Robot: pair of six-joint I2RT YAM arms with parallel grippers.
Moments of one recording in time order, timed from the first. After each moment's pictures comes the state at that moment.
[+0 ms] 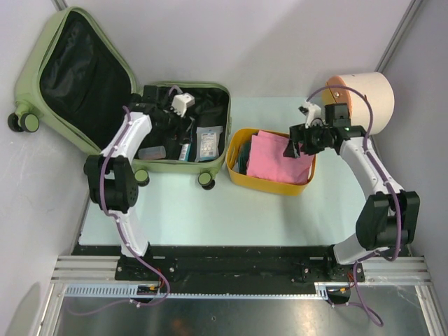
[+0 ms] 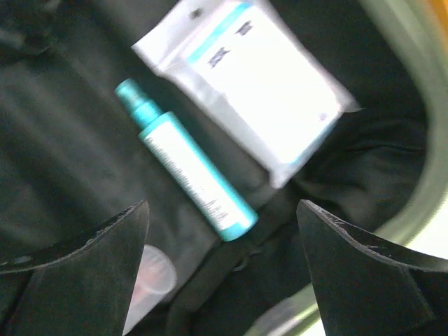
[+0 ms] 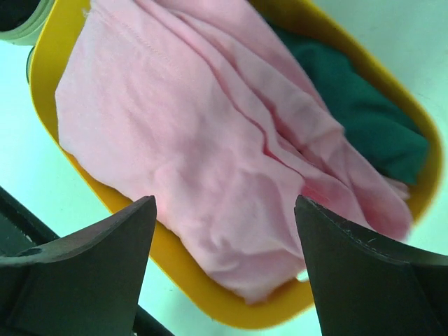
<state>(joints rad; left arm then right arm) -0.08 1.94 1.71 -0.76 0.44 0.50 0.11 1.54 1.30 -0.66 -0.53 -0.13</state>
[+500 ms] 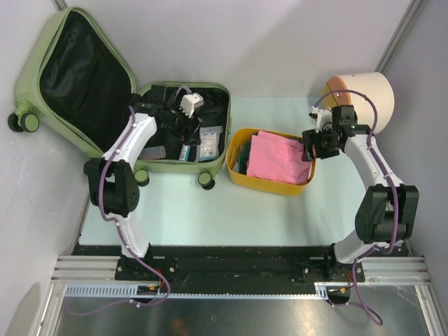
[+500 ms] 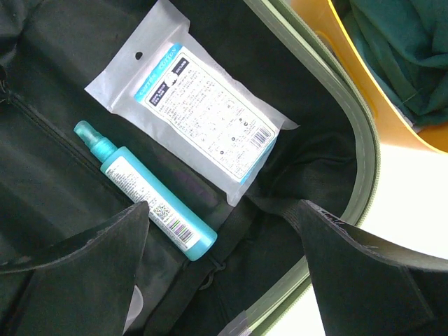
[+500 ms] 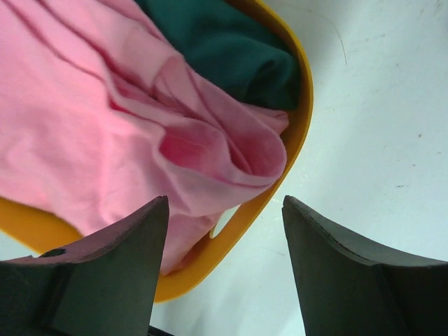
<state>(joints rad) -0.18 1.87 1.68 -0.76 0.53 0.49 0.01 1.54 1.31 -0.76 -0.32 -0.22</state>
